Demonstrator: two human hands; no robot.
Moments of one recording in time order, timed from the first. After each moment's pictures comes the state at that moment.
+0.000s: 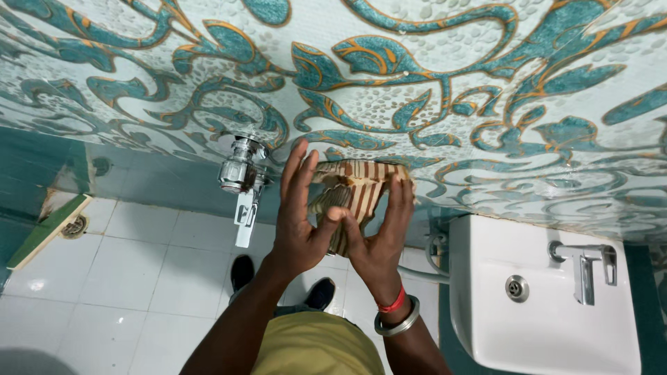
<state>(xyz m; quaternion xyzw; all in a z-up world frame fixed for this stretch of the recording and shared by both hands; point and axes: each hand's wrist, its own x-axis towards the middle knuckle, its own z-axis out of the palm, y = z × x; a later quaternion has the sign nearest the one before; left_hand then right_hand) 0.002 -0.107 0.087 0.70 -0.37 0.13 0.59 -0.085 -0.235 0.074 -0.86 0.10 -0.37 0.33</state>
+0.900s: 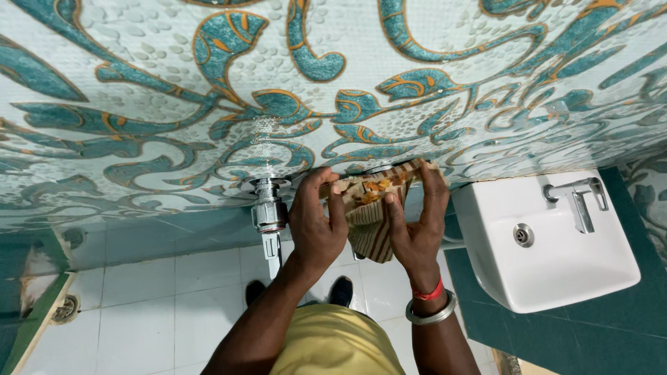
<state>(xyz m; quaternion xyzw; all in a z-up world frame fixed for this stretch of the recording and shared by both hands) 0.061 -0.091 0.072 0.69 -0.34 0.10 0.63 -0.057 -0.207 0.094 -0.84 0.22 -0.41 0.27</state>
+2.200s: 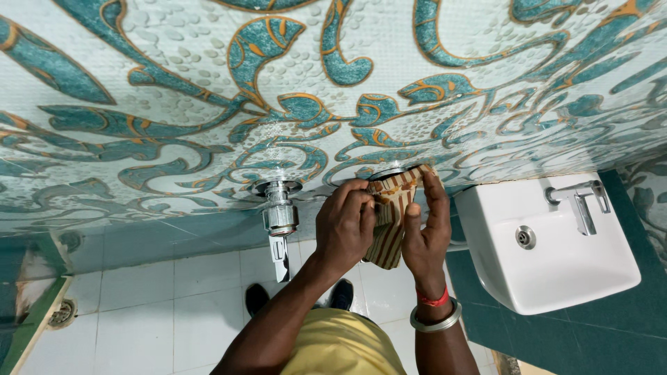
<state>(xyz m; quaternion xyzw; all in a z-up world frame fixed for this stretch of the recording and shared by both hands) 0.057 -0.098 0.069 0.70 -0.43 0.07 0.57 -0.060 -0.207 0.070 -0.79 0.22 -0.42 0.39</state>
